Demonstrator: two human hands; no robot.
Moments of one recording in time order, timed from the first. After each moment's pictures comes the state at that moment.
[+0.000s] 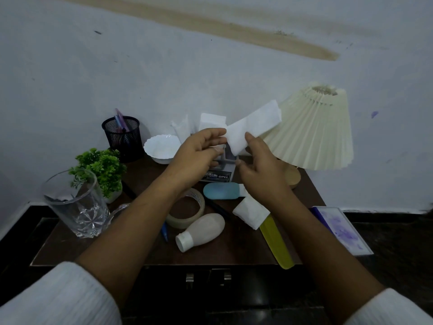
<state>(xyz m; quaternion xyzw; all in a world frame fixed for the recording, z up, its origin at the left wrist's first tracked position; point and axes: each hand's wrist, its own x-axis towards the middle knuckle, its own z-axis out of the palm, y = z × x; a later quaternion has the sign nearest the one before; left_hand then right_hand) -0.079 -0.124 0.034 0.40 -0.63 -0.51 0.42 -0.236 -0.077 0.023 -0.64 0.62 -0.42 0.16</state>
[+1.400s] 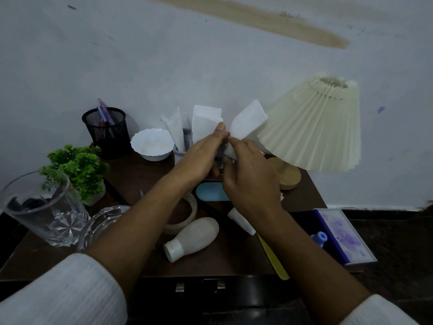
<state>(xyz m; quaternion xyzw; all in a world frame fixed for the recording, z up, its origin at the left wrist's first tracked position) -0.106 -0.147 0.016 0.42 -0.61 -0.57 0.35 -0.229 -0.092 -0.002 -0.68 0.65 -0.33 -0.07</state>
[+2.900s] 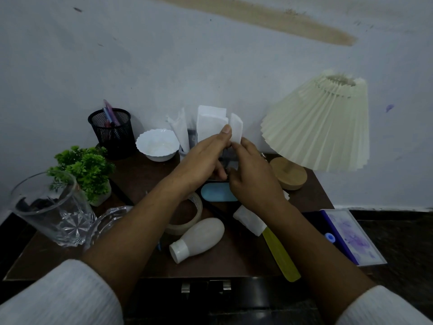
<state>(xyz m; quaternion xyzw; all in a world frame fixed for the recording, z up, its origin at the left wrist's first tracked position) -0.097 -0.148 0.013 0.41 -0.64 -0.55 0.33 -0.242 -0.113 -0.017 -0.73 0.62 -0.30 0.00</state>
